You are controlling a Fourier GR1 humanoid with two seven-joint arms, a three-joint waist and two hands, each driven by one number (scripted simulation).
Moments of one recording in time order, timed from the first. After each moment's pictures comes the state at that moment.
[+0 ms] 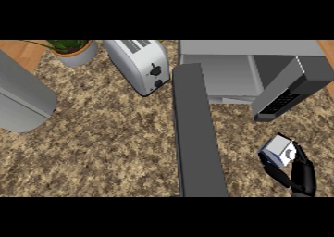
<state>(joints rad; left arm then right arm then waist) 0.49 0.01 0.44 -2.33 0.44 -0.40 0.04 -0.19 -0.20 -0.35 -0.54 -0.01 -0.11 -0.98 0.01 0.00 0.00</state>
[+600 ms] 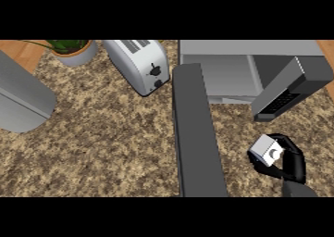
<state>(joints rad) 0.49 0.01 0.44 -2.33 0.43 -0.41 0.03 -0.27 -0.19 -0.33 -0.49 0.03 -0.11 -1.06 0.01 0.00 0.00</state>
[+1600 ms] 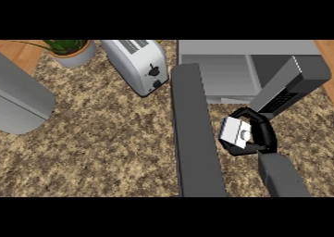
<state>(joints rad) 0.50 0.01 0.50 -2.32 0.49 -0.44 0.03 -0.37 -0.11 -0.11 -0.75 0.10 0.07 -0.90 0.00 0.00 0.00</state>
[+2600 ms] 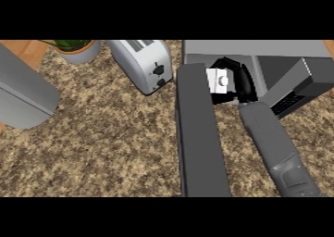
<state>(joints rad) 0.47 0.03 0.55 -2.23 0.49 -0.49 0.01 -0.80 -0.11 -0.11 -0.57 0.27 -0.25 -0.60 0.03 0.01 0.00</state>
